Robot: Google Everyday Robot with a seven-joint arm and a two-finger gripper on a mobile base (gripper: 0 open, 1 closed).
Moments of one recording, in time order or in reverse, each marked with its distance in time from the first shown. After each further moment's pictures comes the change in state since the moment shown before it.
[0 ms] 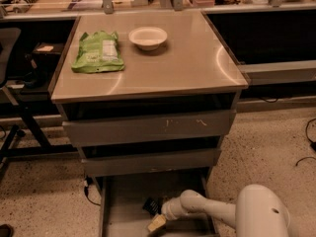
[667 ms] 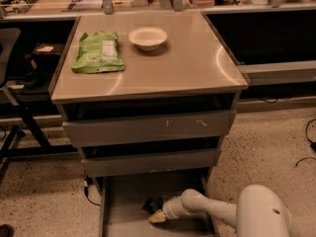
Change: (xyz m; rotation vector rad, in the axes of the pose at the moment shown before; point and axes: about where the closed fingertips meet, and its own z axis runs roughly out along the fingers) arm 0.000 0.000 0.000 0.000 0.000 0.000
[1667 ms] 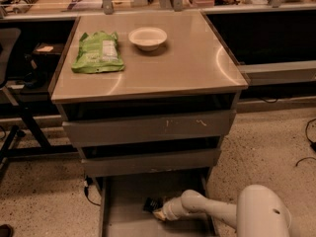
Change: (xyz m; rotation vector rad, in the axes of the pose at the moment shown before) arm 0.000 0.000 0.000 0.000 0.000 0.000
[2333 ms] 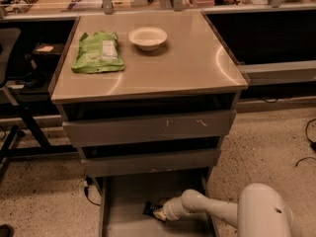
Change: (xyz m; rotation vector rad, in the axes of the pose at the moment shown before) arm -0.006 0.002 -0.007 0.000 0.000 0.000
